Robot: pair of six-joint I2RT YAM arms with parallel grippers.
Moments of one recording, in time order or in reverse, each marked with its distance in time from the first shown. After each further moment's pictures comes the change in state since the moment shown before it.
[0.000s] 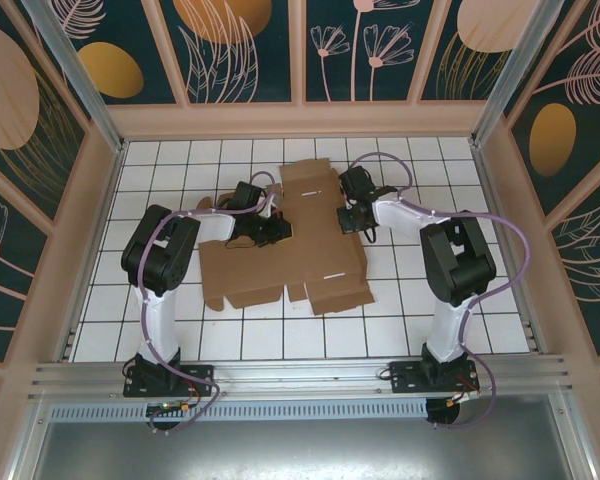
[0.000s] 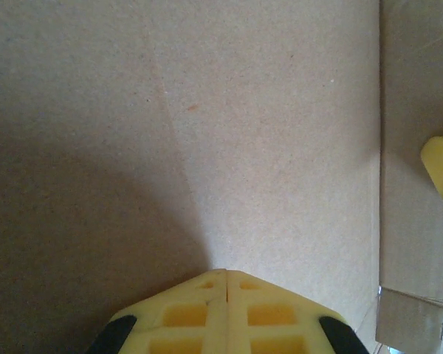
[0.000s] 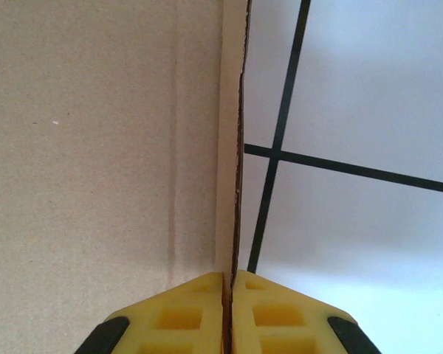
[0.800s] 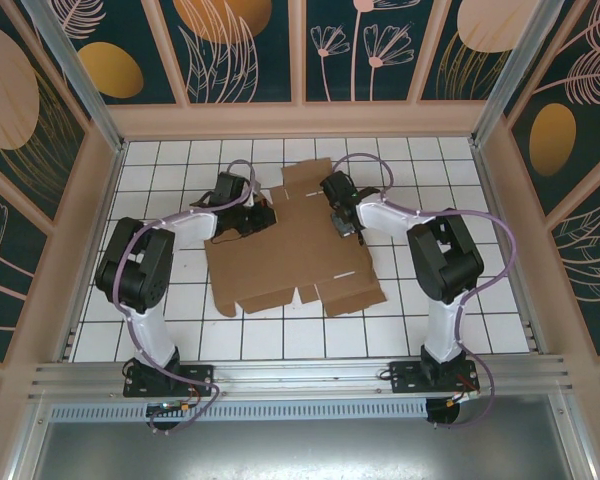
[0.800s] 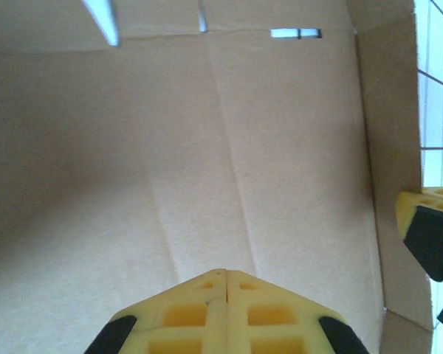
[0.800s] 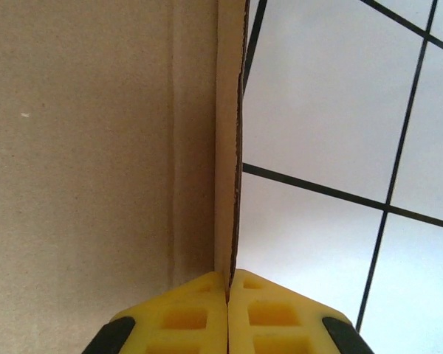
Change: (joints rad) left arm 0.061 -0.188 -0.058 -0.064 -0.159 -0.018; right arm 0.091 0.063 0.067 -0.084 0.302 -0.074
